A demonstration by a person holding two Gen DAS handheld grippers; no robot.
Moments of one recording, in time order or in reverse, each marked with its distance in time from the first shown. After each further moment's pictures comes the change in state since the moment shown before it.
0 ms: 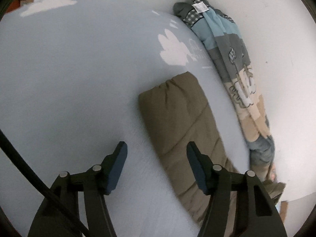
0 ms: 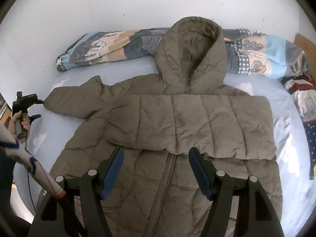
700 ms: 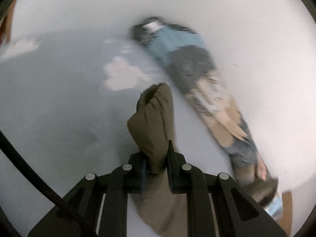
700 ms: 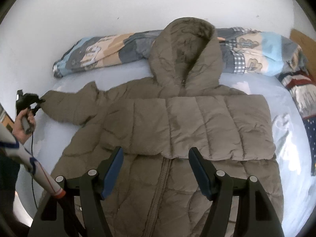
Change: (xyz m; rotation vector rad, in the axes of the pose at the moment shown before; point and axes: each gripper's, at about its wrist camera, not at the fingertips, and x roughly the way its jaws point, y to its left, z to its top) left arm -0.042 -0.095 -0.018 0.204 -0.172 -0.120; right arm -0.006 -0.019 0.004 0.087 -0.037 -0.007
